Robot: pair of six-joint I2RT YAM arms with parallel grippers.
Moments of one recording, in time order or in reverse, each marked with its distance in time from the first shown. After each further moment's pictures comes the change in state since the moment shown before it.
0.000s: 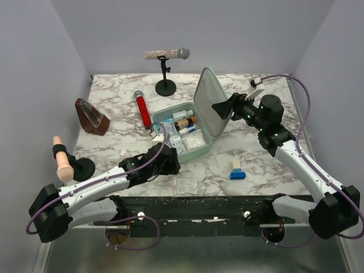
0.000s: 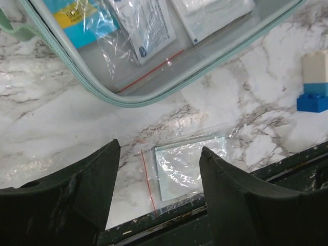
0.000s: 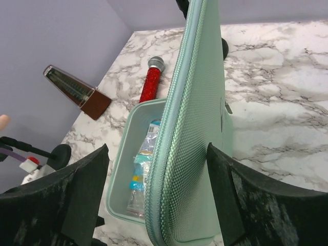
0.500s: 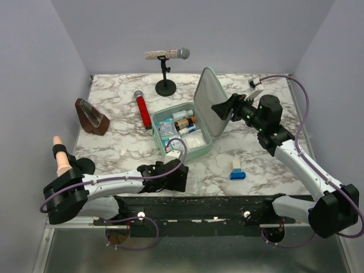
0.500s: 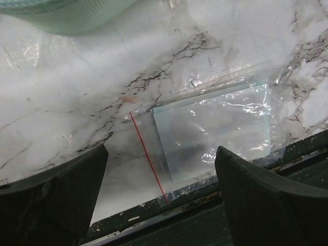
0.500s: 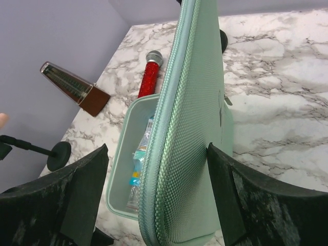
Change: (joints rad) left arm -0.217 0.230 -0.030 0.007 -0.034 -0.029; right arm 0.000 0.014 0.003 -0.014 -0.004 0.012
